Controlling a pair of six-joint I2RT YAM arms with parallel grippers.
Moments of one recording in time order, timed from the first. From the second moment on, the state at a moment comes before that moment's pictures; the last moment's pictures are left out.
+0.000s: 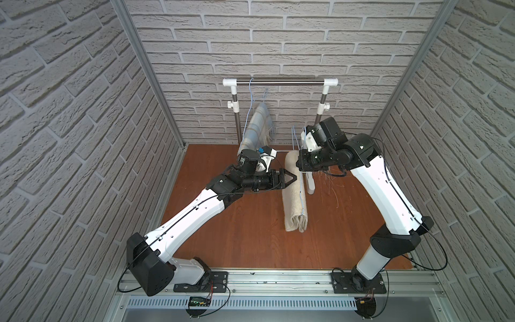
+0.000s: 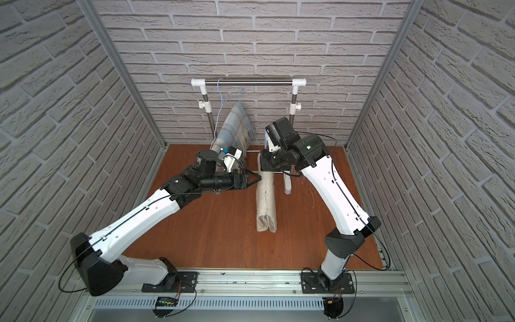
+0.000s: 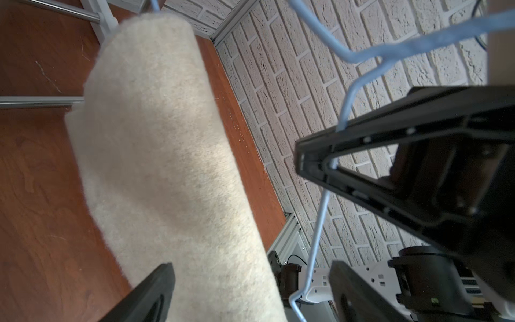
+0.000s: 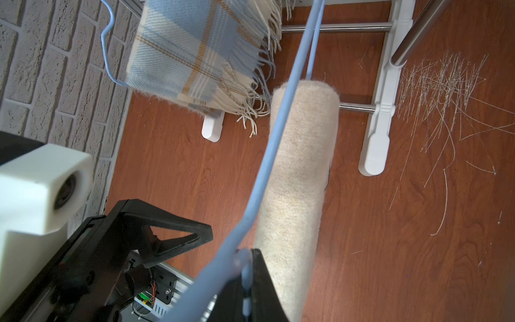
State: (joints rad) left arm -0.67 1.34 1.31 -0.41 0.48 -0.71; right arm 0.66 1.72 2.23 -1.39 -0.03 0.52
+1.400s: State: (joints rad) left arm -0.66 1.54 1.56 -0.52 0.47 -0.63; right arm 0.67 1.72 2.22 -1.28 -0.03 0.50
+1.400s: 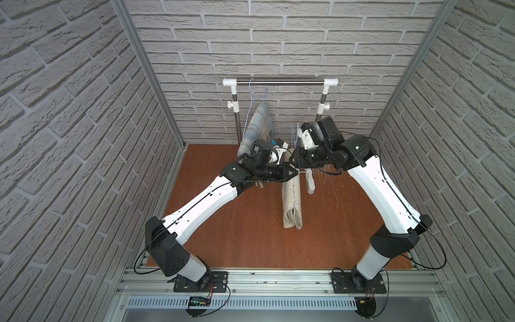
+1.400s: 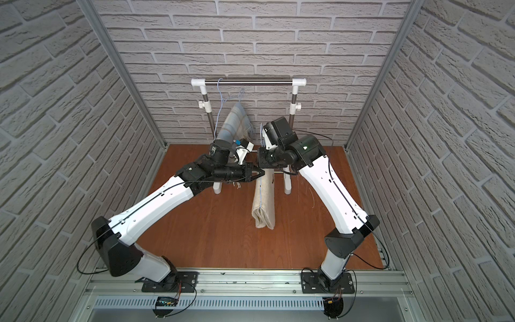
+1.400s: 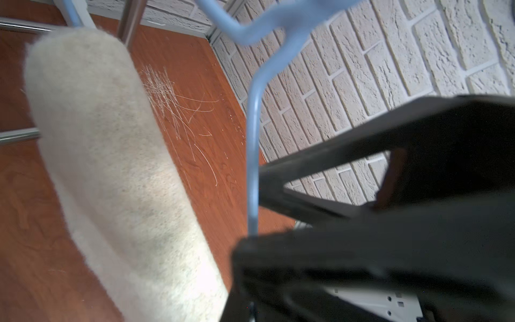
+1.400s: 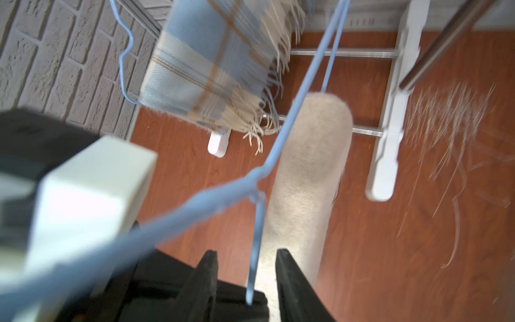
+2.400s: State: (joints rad) left arm -0.40 2.24 2.73 -0.79 0.72 -0.59; right arm 0.55 1.43 1.85 -1.08 0.00 0.49
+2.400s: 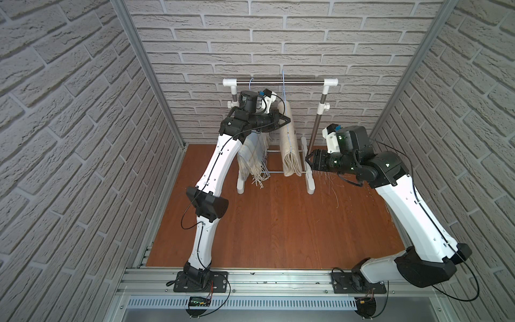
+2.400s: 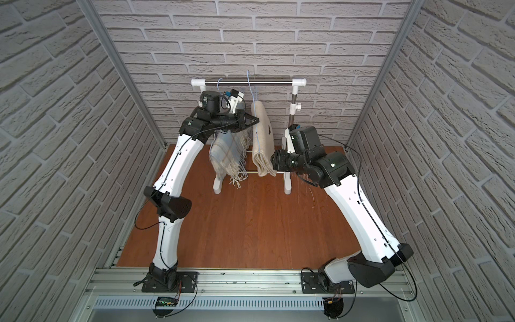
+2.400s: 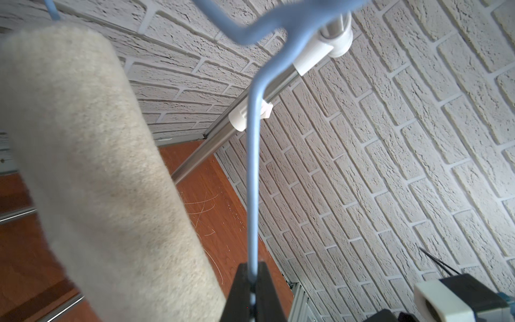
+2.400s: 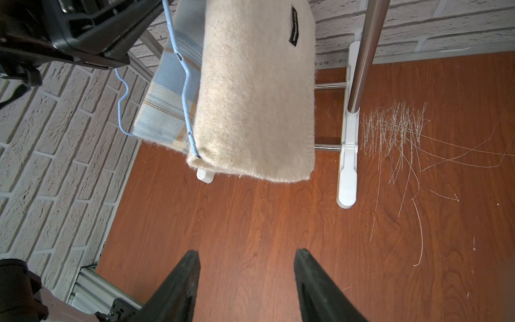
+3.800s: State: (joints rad) left arm -0.32 2.31 2.73 -0.86 0.69 -0.47; right arm 0.44 1.54 1.93 -1.06 -0.13 0.45
